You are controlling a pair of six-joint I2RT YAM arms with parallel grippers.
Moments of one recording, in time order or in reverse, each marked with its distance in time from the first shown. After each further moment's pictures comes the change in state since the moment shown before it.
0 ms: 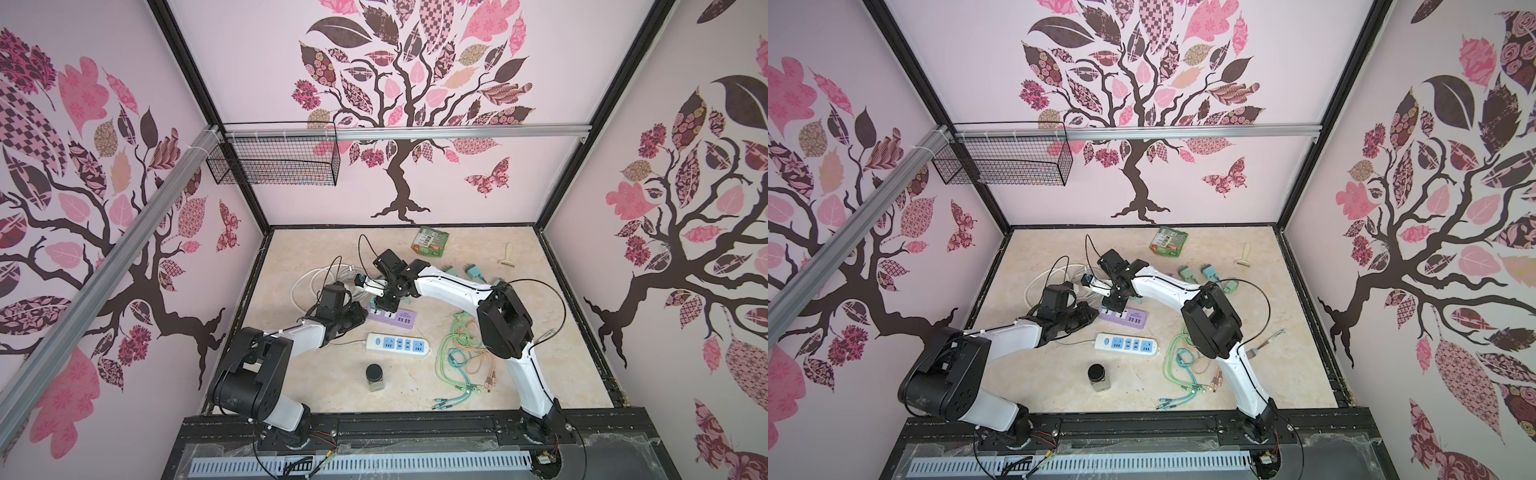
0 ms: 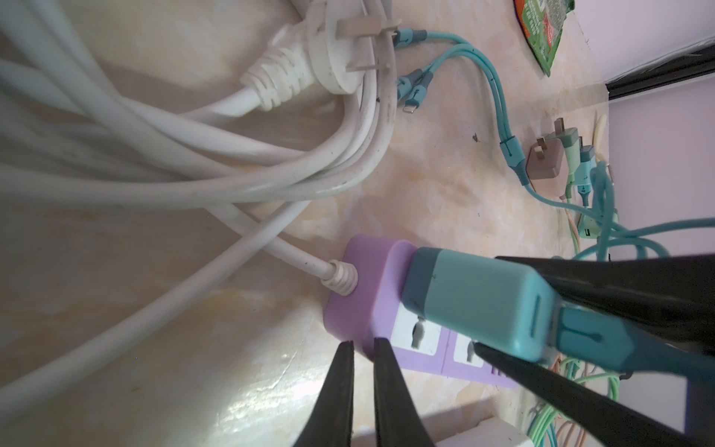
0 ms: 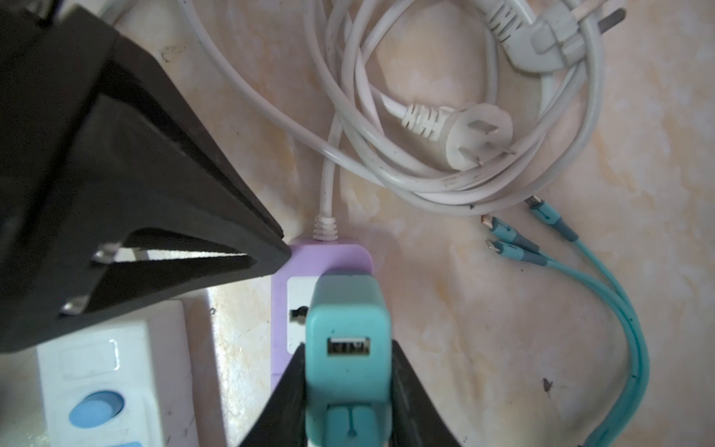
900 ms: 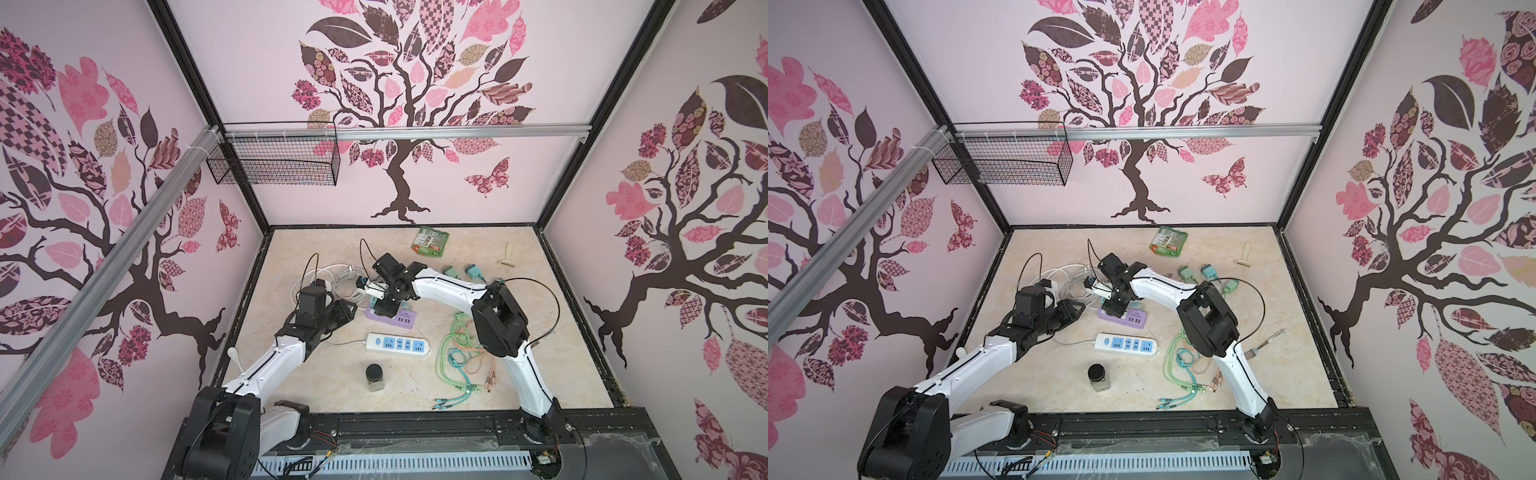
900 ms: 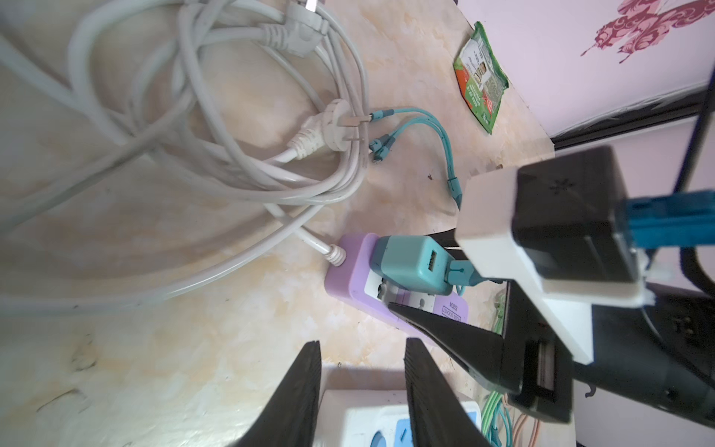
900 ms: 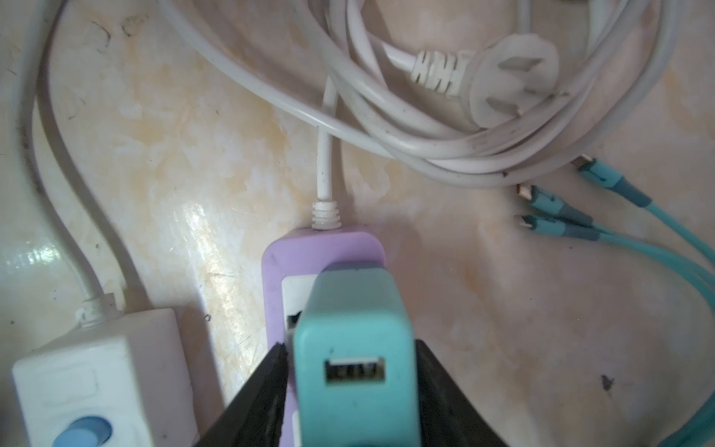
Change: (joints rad) left arm 0.097 -0.370 -0.057 -0.208 -0.003 0.003; right arm 0.002 0.031 0.000 -0.023 -0.013 0.099
